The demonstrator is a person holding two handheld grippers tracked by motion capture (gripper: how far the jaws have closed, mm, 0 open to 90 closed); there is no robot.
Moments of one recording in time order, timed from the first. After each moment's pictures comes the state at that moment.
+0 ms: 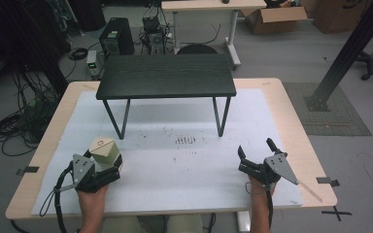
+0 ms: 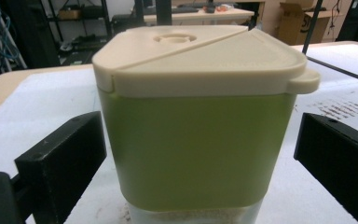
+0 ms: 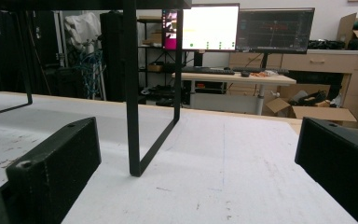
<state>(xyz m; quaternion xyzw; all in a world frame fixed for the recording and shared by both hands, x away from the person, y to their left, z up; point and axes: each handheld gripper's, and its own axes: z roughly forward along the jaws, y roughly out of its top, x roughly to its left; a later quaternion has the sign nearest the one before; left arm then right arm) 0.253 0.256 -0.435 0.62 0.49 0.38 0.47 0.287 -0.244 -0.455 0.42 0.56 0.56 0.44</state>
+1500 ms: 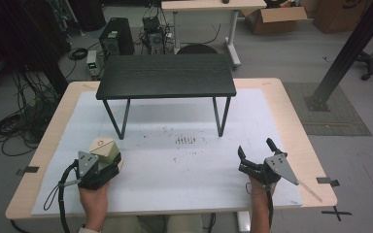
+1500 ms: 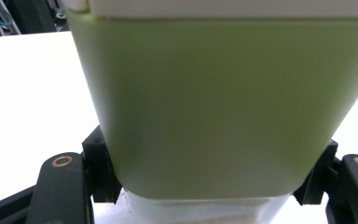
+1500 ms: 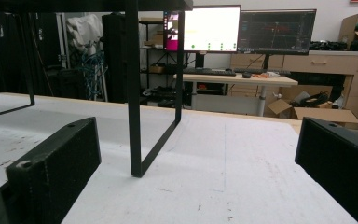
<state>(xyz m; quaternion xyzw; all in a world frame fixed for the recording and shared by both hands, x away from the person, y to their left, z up) 0.265 0.256 -0.444 0.64 0.52 0.35 0.44 0.287 -0.244 -0.455 0.42 0.56 0.57 0.44</state>
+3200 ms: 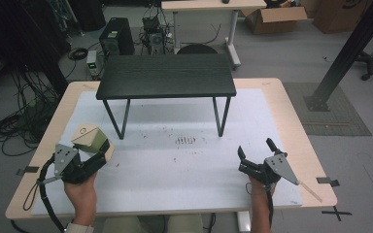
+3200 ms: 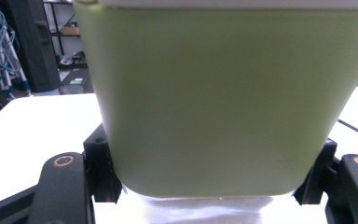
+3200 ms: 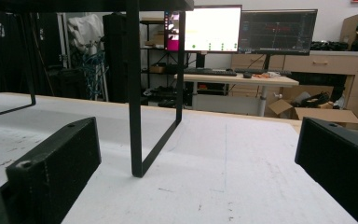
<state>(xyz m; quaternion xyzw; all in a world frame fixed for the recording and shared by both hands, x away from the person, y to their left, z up) 0.257 0.272 -0.388 0.59 0.49 0.38 0.52 0.287 -0.244 -0.455 0.41 0.56 0.57 0.44</state>
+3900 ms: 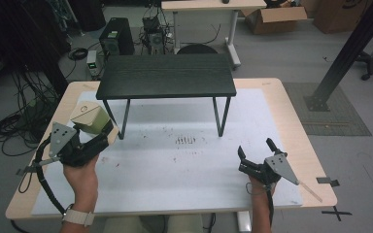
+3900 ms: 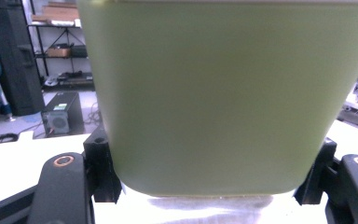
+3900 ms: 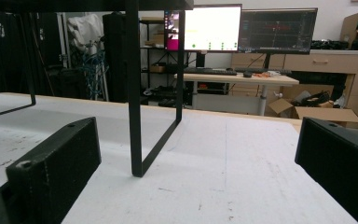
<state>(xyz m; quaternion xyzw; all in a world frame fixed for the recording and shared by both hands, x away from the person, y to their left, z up) 0.270 0.251 -0.324 0.58 0.46 0.38 0.55 0.287 -0.245 -0.455 0.42 0.56 0.57 0.44</state>
